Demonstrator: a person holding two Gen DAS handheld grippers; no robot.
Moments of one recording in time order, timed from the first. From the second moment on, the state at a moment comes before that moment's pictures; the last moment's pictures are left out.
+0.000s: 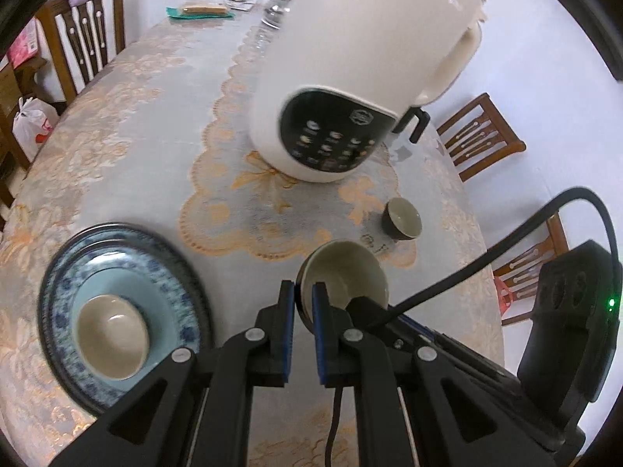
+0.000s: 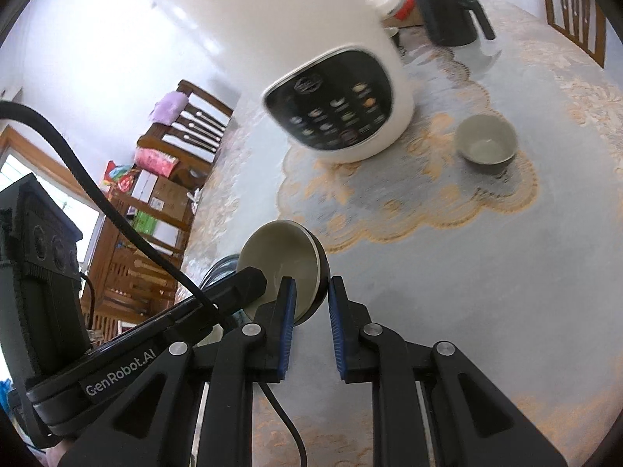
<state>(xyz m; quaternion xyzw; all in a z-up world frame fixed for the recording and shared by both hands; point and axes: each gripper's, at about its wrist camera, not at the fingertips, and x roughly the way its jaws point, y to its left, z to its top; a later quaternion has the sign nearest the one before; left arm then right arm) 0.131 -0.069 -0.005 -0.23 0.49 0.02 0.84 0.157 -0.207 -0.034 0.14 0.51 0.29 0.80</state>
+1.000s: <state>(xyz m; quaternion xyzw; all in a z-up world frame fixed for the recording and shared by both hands) 0.057 0.032 -0.009 -0.26 0.49 0.09 0.83 0.106 -0.096 -0.053 0.11 0.55 0.33 0.75</state>
